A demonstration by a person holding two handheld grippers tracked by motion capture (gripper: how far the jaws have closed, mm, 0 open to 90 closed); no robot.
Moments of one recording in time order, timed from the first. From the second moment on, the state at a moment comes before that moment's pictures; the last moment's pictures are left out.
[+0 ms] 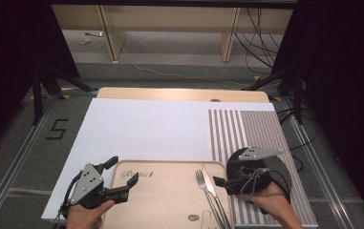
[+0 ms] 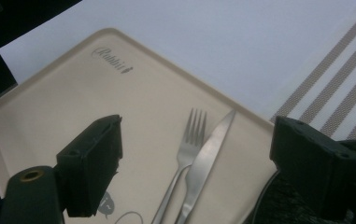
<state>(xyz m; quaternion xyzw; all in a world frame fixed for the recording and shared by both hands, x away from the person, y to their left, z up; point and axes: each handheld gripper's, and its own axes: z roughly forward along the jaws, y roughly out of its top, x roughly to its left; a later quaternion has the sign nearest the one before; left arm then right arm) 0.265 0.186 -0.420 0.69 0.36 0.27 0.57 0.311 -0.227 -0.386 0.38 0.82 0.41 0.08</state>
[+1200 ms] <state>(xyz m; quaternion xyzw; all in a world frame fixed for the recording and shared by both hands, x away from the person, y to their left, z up) 0.265 0.186 -0.420 0.69 0.36 0.27 0.57 0.306 -0.296 -0.391 0.46 0.77 0.43 0.10</state>
